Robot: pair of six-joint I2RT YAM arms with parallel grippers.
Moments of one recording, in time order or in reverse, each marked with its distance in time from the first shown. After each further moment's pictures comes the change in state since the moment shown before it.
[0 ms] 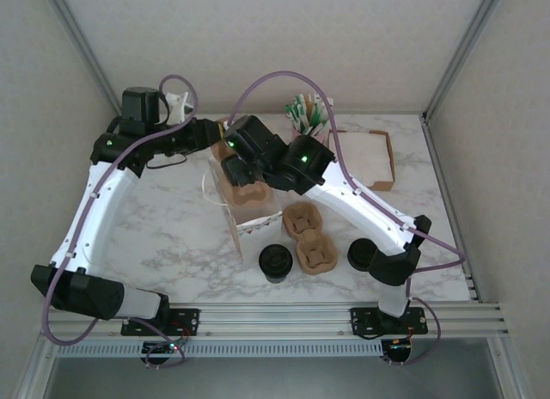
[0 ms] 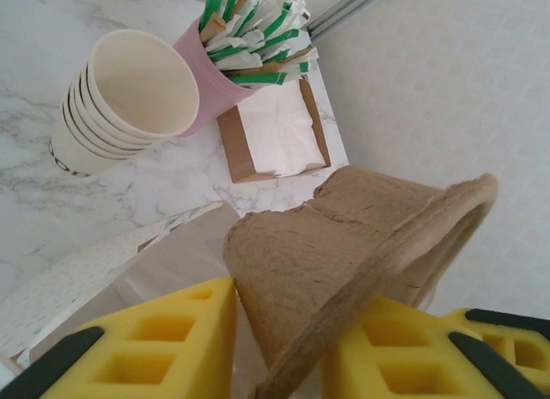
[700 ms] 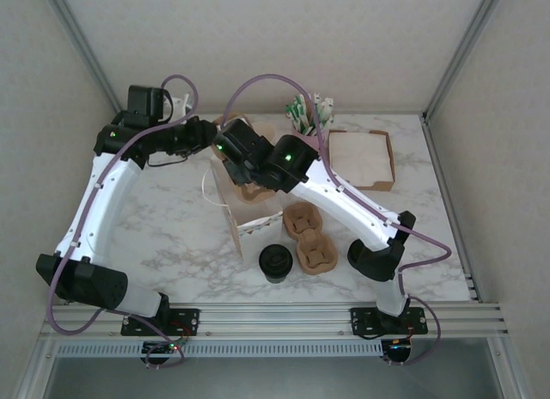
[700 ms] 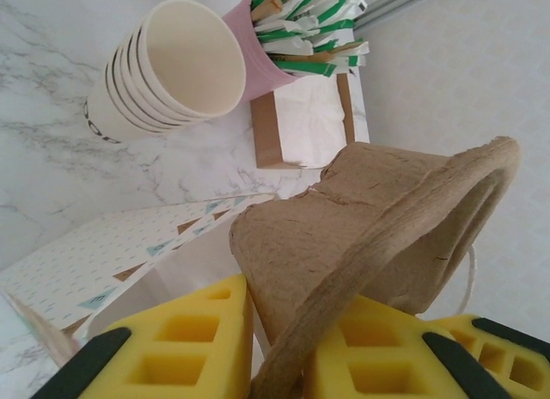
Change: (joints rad) left arm 0.000 0.058 0.068 -0.114 -0.063 -0.042; right arm 0.001 0.091 0.070 -0.059 0.121 -0.028
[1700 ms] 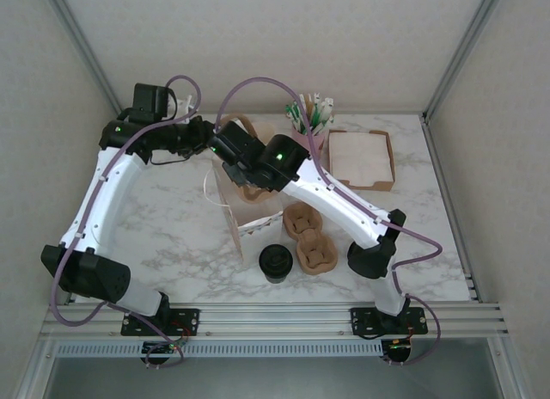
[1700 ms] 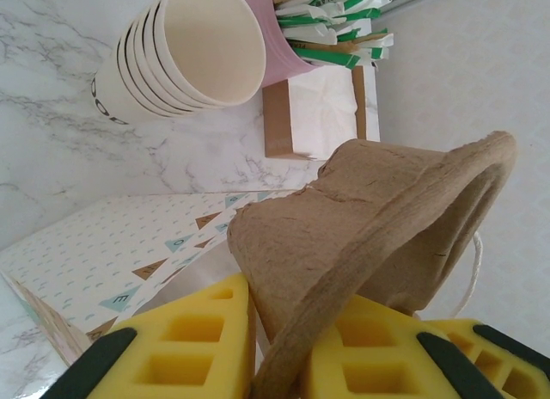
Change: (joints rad) left arm -0.004 0.045 0.026 -0.032 0.000 -0.024; right arm 0.000 0.061 0.050 -0.052 0.062 -0.034
